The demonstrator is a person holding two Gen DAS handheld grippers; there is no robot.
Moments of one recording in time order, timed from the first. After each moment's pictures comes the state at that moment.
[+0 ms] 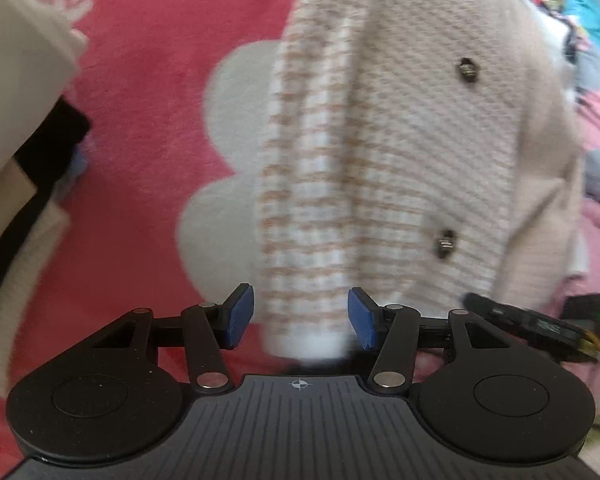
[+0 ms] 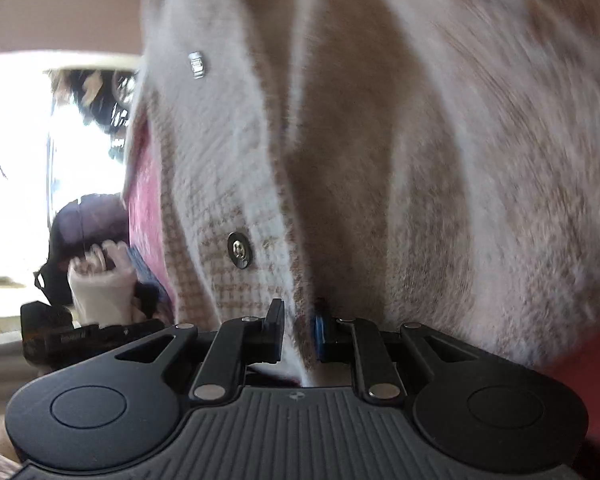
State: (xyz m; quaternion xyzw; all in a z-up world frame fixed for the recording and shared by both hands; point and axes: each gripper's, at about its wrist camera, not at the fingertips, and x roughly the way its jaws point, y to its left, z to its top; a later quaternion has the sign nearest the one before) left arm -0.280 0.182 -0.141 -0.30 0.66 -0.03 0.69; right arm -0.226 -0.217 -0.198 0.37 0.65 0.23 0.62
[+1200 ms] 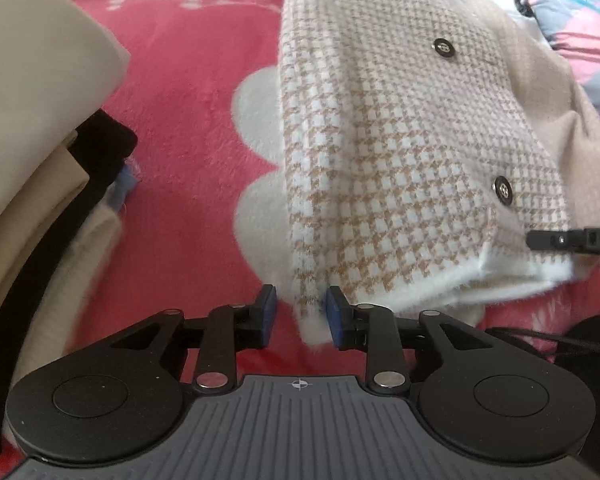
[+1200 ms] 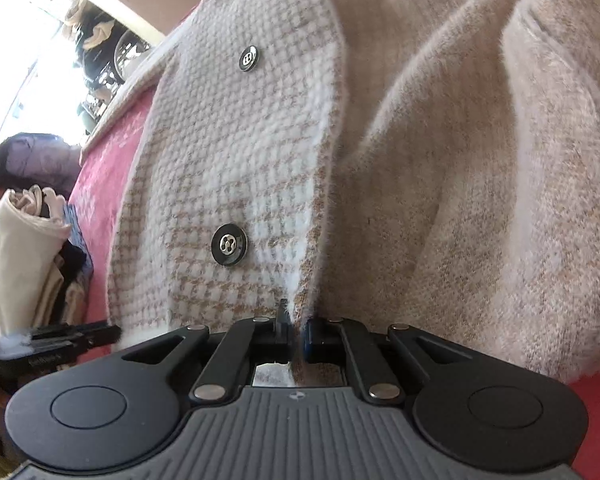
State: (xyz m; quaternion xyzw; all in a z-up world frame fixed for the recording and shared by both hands) left arm -0.384 0.181 -0.131 -0.11 0.56 -0.01 0.82; right arm -0.251 -0.173 -0.150 0.16 0.58 0.23 0.77
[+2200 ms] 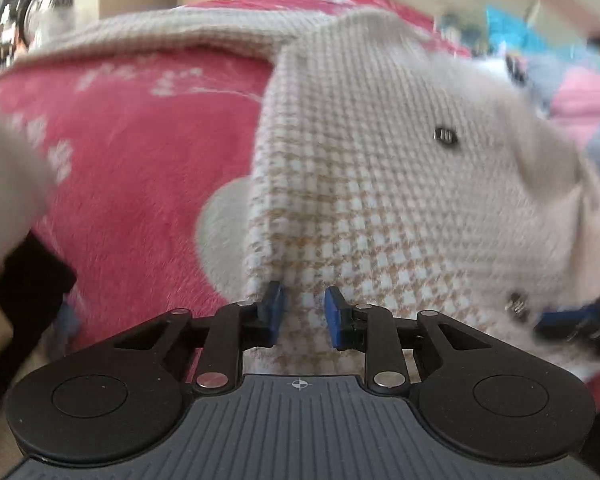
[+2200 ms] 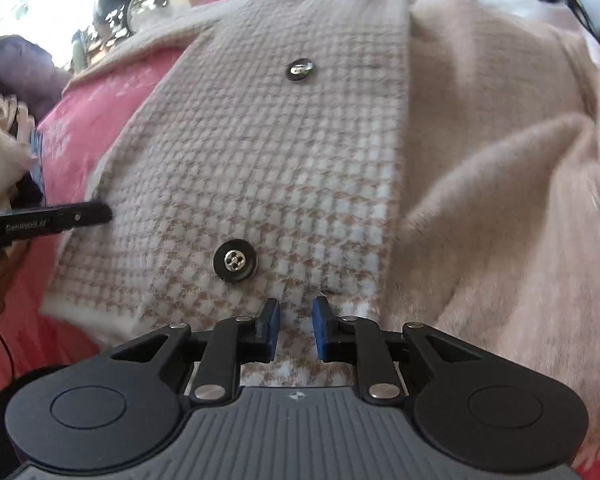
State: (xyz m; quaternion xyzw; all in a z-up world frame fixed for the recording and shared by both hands) left arm -0.317 0.163 -0.159 -0.14 0.44 -0.01 0.89; right arm -0.264 -0.122 -0.136 -0.03 0.53 0.22 0.82
